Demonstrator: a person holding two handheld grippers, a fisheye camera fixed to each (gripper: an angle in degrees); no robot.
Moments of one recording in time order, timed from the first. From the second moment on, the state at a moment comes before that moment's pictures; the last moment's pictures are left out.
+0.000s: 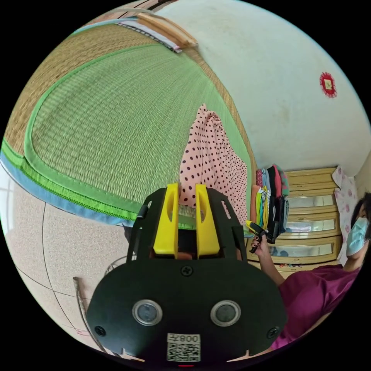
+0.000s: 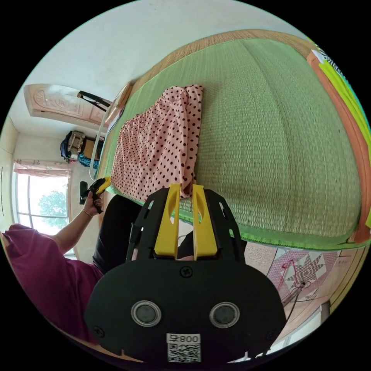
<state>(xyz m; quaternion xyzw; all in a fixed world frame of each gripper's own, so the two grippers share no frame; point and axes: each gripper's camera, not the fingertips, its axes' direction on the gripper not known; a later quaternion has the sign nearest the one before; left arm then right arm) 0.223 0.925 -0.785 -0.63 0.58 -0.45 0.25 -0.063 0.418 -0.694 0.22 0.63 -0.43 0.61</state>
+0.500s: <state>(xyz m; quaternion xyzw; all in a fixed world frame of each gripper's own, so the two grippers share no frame) 0.209 0.873 -0.793 -0.65 0.57 -0.44 0.26 -0.039 0.434 -0.711 0.19 0.61 -0.42 0.64</state>
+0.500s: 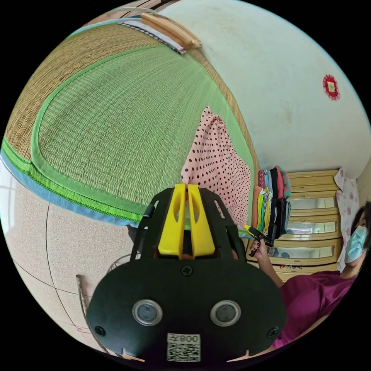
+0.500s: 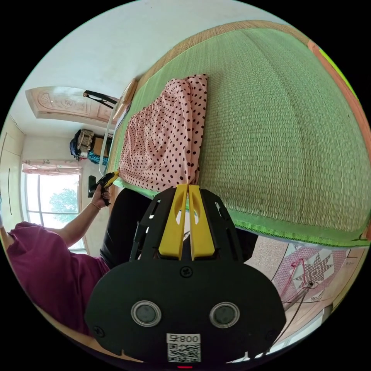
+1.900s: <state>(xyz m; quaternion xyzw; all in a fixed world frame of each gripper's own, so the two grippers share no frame) 0.332 0.325 -0.947 -0.33 0.87 -0.09 0.36 -0.086 0.422 -0.776 0.25 0.47 -0.46 0.71</state>
